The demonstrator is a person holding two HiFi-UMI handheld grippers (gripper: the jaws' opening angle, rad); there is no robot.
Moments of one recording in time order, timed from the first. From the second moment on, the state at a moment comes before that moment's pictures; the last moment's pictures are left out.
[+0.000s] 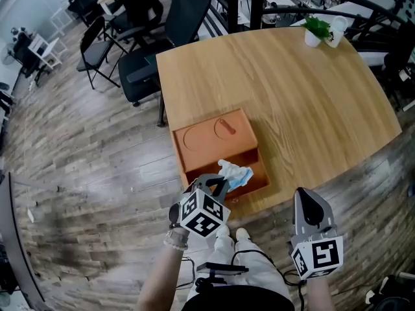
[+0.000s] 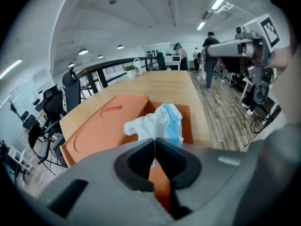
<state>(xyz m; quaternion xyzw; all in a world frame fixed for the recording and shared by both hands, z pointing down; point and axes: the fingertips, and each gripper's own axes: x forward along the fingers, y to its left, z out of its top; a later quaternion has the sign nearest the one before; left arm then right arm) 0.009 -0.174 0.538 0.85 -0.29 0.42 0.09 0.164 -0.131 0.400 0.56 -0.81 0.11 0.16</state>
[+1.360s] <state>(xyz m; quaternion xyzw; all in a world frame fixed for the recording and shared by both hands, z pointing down) 0.003 -0.181 0.544 0.84 -0.30 0.44 0.09 0.154 -0.123 0.401 0.54 -0.81 0.11 0.16</state>
